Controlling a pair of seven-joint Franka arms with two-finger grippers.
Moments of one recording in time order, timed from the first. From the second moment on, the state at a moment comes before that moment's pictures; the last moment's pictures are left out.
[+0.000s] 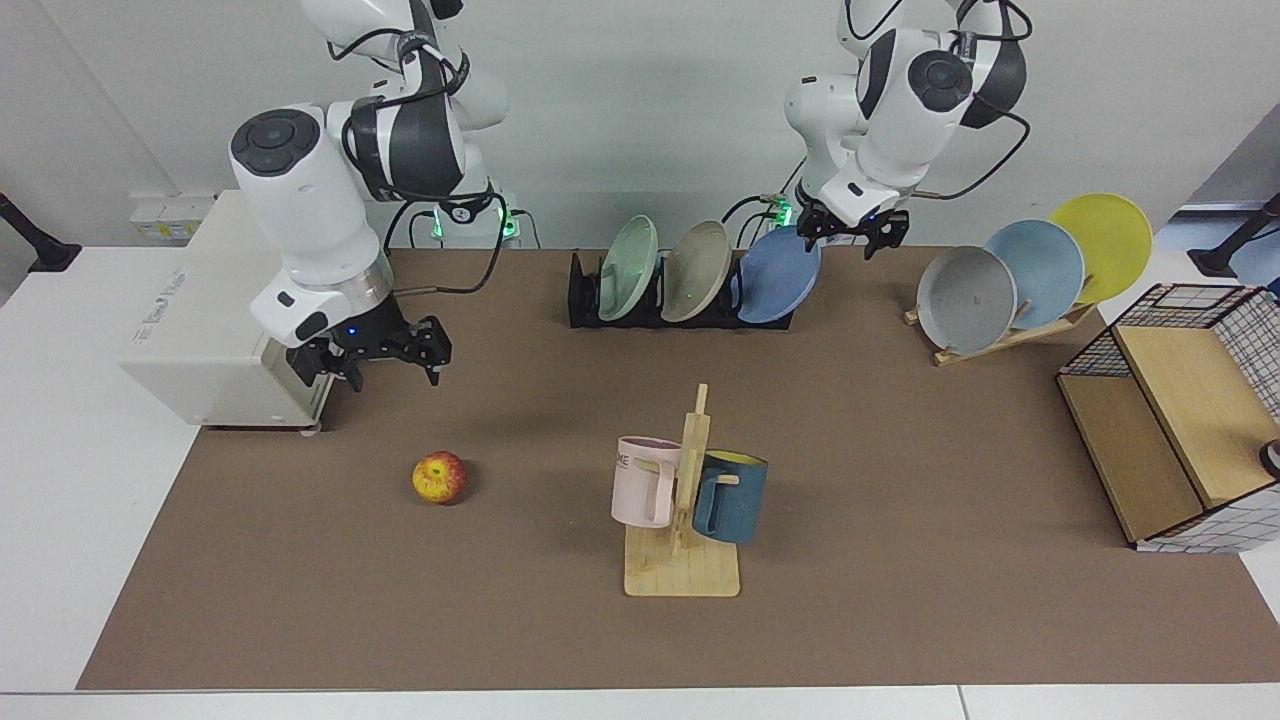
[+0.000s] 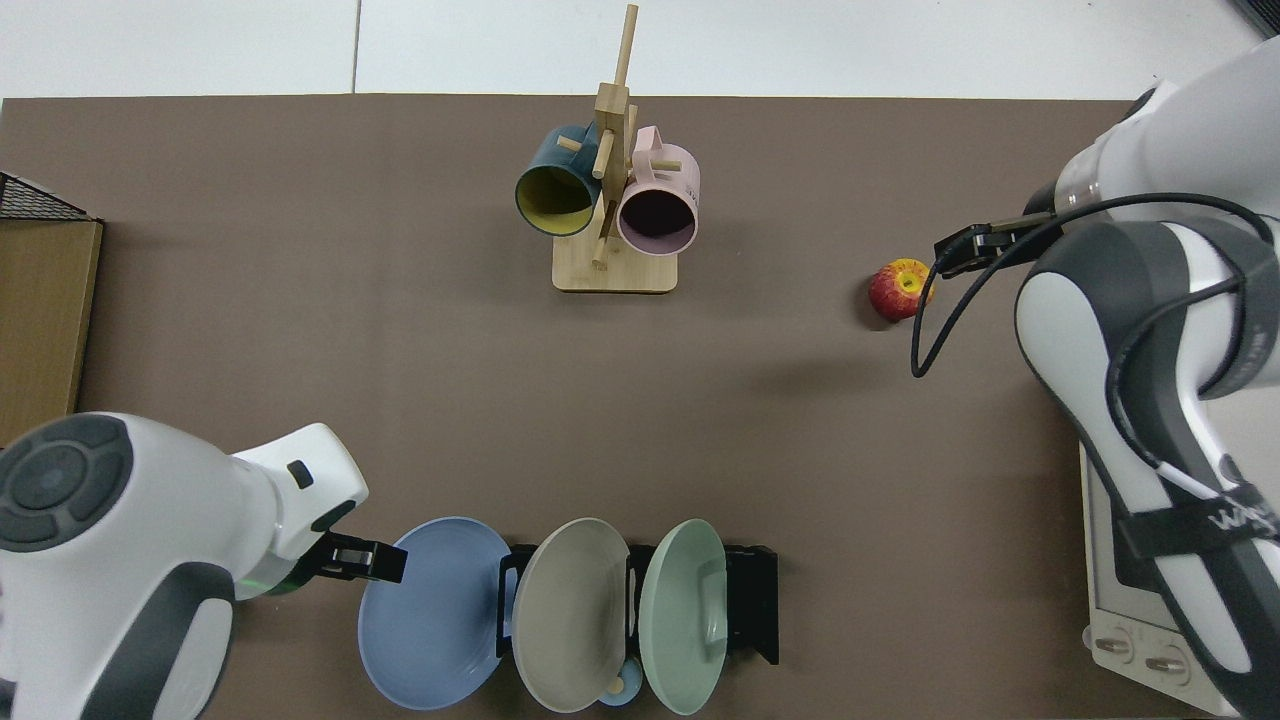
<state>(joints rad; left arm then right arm) -0.10 -0.34 -0.17 -2.27 -0.12 1.72 -0.03 0.18 0.25 -0.10 -1.54 0.01 1.83 0.00</state>
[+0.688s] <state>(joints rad) -0.13 -0.36 -0.17 -2.41 -0.18 1.77 -0.04 0.19 0.45 -0.10 -1.55 0.01 2.13 0.02</state>
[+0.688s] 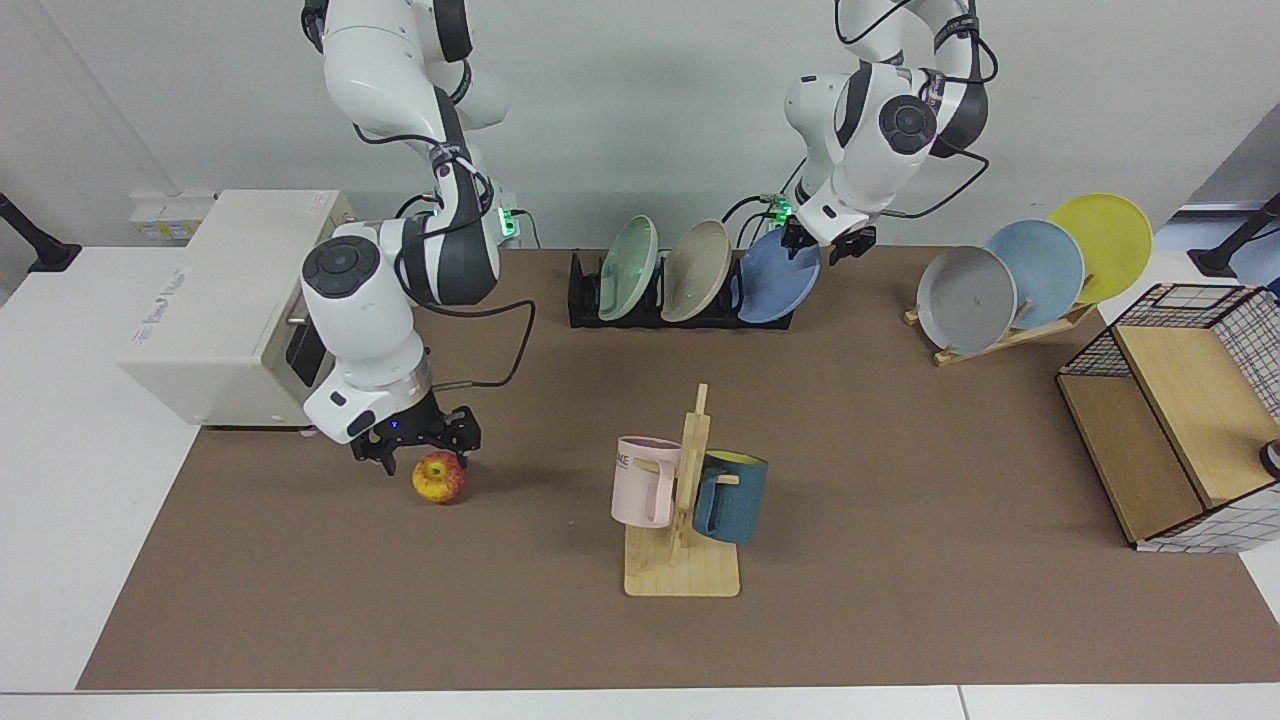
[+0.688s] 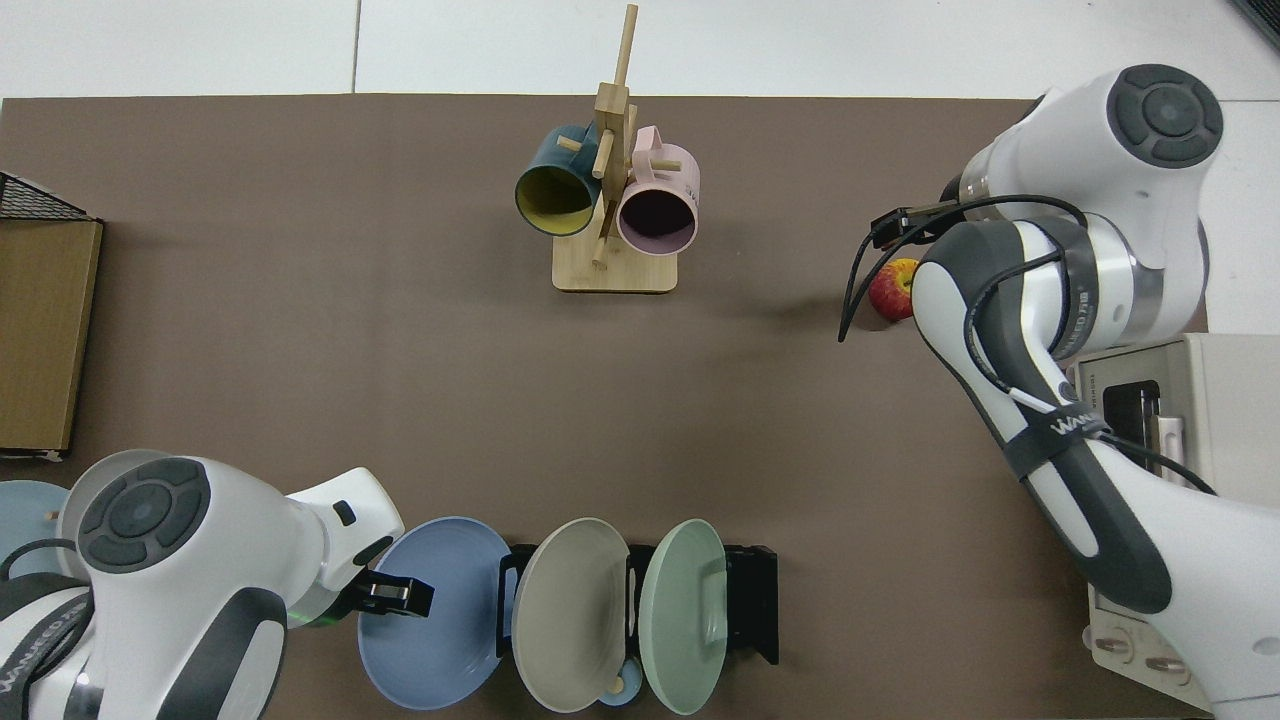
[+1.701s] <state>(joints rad) -0.13 -0.37 -0.15 -2.35 -0.10 1.74 -0.04 0.19 0.52 -0.10 -1.69 0.01 2.28 0.02</state>
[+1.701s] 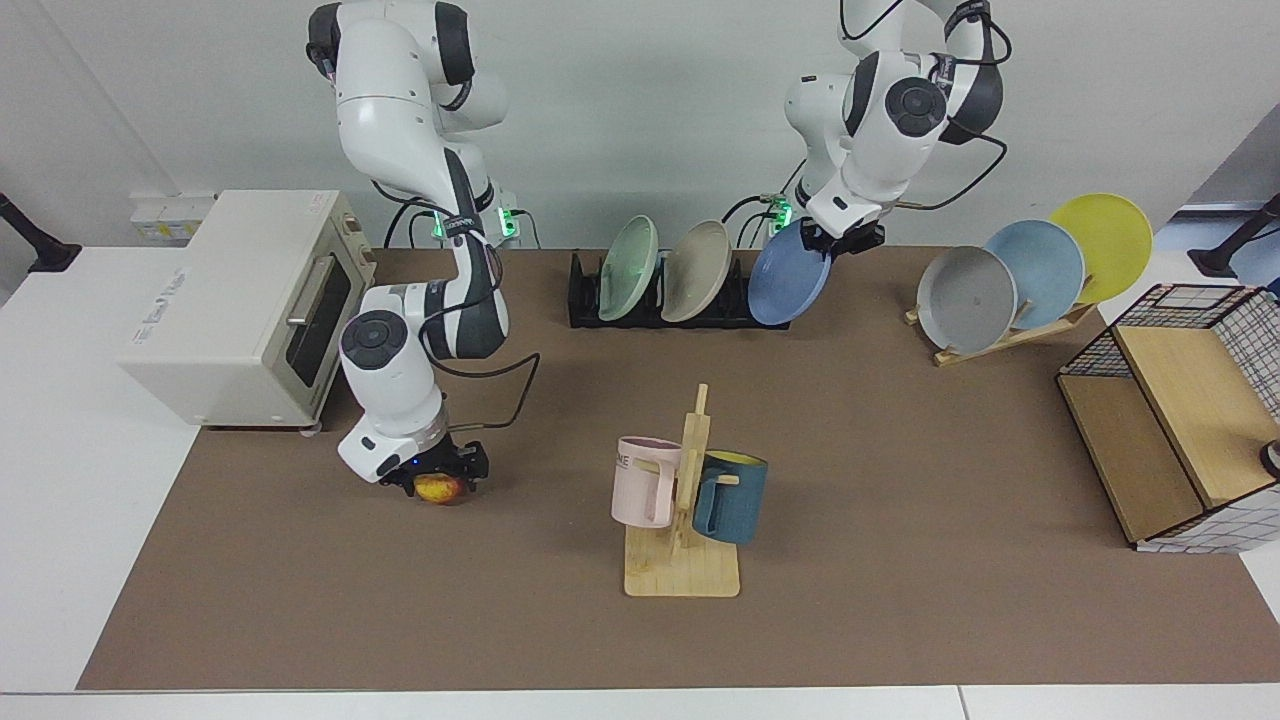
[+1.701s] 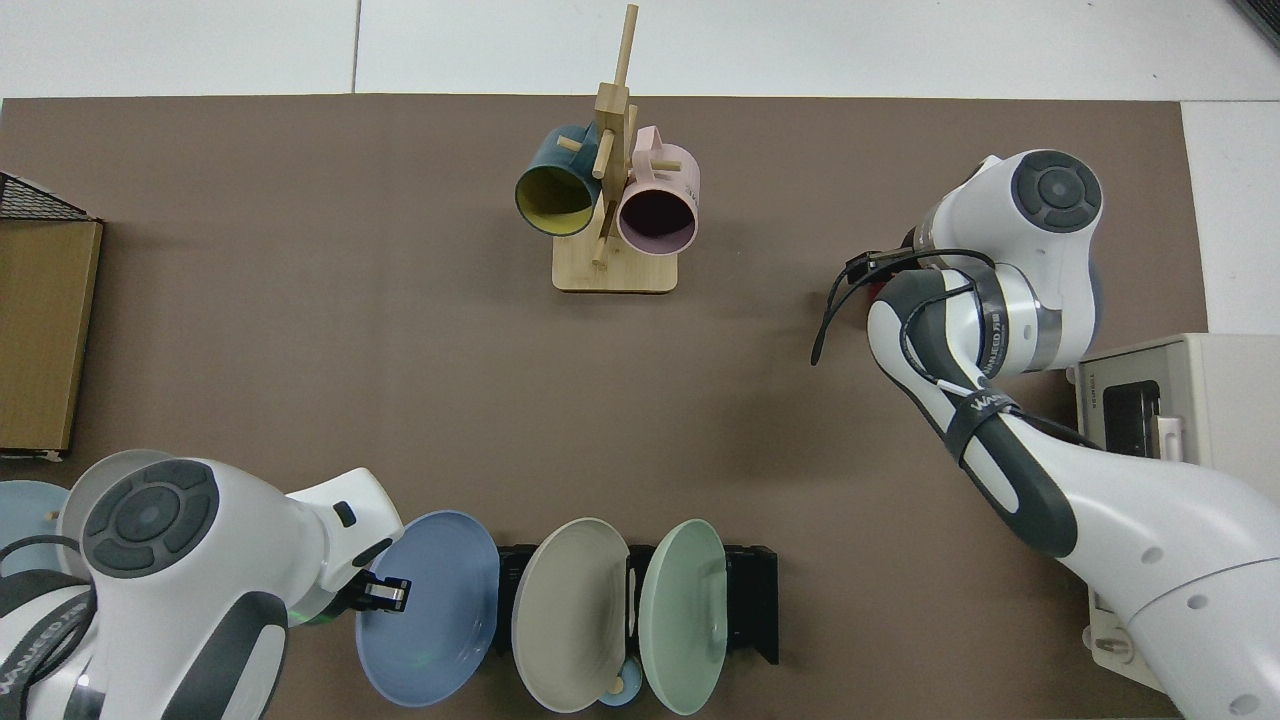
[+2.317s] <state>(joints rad) -0.02 -0.27 -0.07 -2.21 -0.29 1.85 0.08 0.22 0.47 -0.10 -1.66 0.01 2.24 0.02</state>
